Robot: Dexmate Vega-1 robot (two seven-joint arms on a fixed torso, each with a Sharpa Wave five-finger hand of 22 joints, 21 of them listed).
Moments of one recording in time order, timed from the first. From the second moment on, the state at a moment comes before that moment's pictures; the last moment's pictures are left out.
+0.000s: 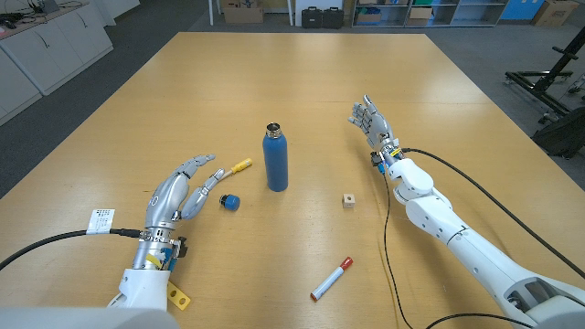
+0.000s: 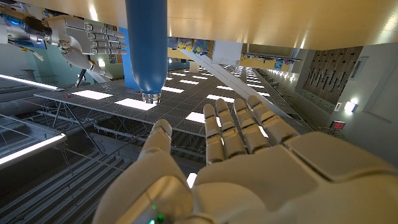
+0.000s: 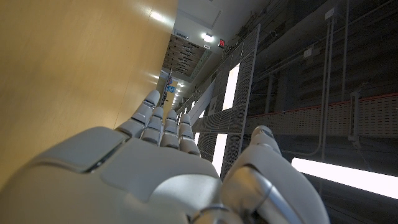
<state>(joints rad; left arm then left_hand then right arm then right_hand) 1.93 0.44 -0.06 -2.21 0.75 -0.15 0.60 0.25 0.01 0.44 -0.18 0.19 0.42 -0.04 0.30 0.20 0.42 -0.06 0.27 0.20 0.36 -0.04 0.23 0.18 0.29 -0.04 0.21 0.17 -0.94 -0.53 -0.39 -1.46 0.59 0.30 -0.05 0.26 0.07 0.18 -0.06 0.19 0.14 0.13 0.22 0.19 0.11 0.09 0.24 0.19 0.03 0.09 0.25 0.26 0.08 0.02 0.60 0.18</state>
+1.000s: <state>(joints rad) 2.03 0.53 -0.08 -2.40 0.86 0.11 0.48 0.79 -0.12 0.60 -0.20 0.20 0.46 -0.13 0.32 0.20 0.51 -0.18 0.23 0.20 0.44 -0.05 0.19 0.17 0.35 -0.03 0.20 0.17 -0.96 -0.54 -0.38 -1.48 0.58 0.30 -0.07 0.26 0.08 0.18 -0.07 0.18 0.14 0.13 0.21 0.19 0.11 0.09 0.24 0.19 0.03 0.09 0.25 0.26 0.08 0.02 0.60 0.18</state>
